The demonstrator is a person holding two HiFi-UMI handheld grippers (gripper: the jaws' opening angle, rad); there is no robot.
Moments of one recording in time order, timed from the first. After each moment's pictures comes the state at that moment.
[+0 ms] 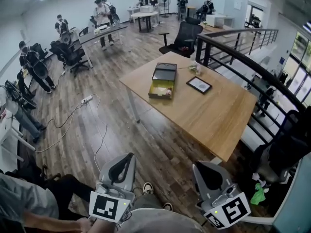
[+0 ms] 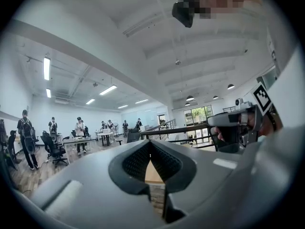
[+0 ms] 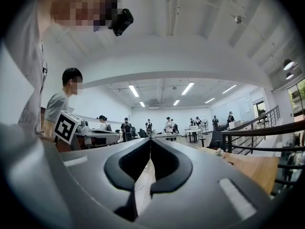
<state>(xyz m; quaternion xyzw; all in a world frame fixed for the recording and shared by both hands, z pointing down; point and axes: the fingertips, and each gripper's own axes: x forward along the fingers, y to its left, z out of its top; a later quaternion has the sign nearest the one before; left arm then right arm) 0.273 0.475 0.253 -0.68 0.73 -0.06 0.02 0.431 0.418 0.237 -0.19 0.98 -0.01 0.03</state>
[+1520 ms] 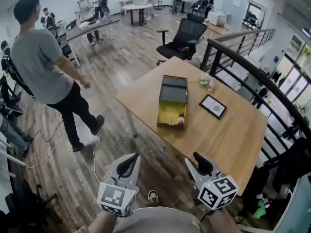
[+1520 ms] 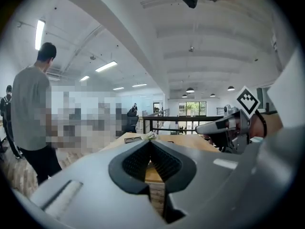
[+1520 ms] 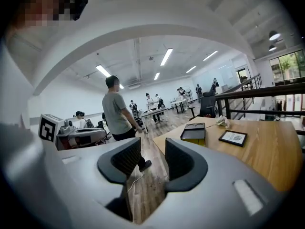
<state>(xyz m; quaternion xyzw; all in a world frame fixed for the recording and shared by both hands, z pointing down) -0.008 0.230 0.314 -0.72 0.68 -0.09 -0.06 0.144 0.154 0.329 -0.26 0.94 -0.18 -0.10</state>
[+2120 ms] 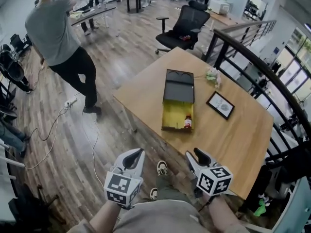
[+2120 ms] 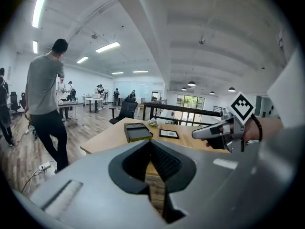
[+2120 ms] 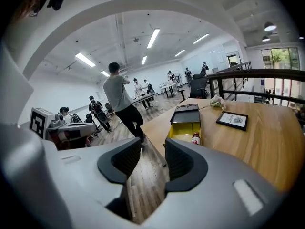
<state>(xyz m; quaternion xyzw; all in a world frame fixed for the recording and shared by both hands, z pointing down) -0.090 0.139 0.391 -0.74 0.65 -0.11 -0.15 0.071 0.059 0.424 -0.30 0.90 -0.25 -0.18</state>
